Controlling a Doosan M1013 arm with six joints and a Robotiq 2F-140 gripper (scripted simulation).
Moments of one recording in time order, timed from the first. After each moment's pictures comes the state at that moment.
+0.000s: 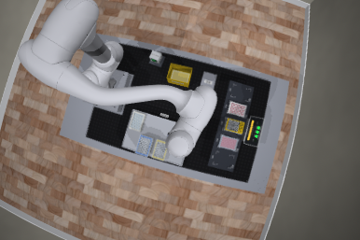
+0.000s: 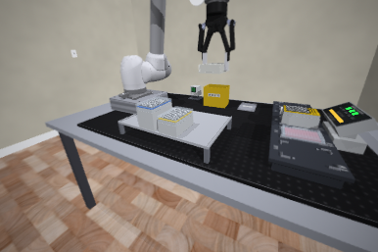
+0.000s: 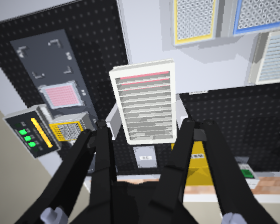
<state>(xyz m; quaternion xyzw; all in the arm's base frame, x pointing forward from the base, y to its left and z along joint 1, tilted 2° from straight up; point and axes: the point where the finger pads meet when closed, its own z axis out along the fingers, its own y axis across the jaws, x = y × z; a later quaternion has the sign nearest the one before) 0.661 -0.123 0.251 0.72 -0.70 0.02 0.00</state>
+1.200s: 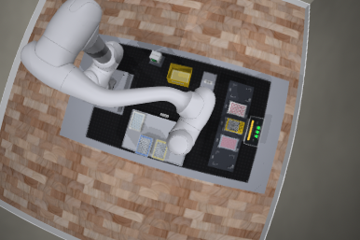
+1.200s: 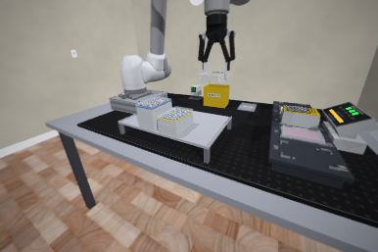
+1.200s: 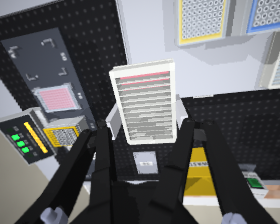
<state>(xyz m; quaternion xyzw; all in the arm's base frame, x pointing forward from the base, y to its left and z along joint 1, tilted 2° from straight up) 0.664 -0.123 0.215 0.72 -0.70 0.02 0.00</state>
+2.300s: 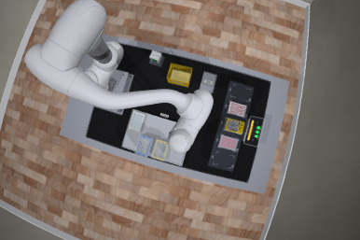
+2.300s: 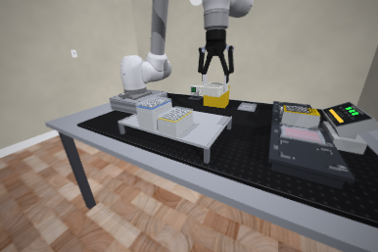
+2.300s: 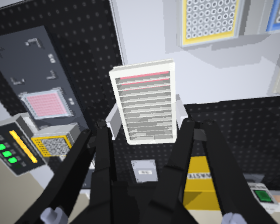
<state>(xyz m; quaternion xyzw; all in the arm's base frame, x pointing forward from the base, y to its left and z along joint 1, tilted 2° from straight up) 0.663 -0.124 0.167 0.72 -0.70 0.02 0.00</state>
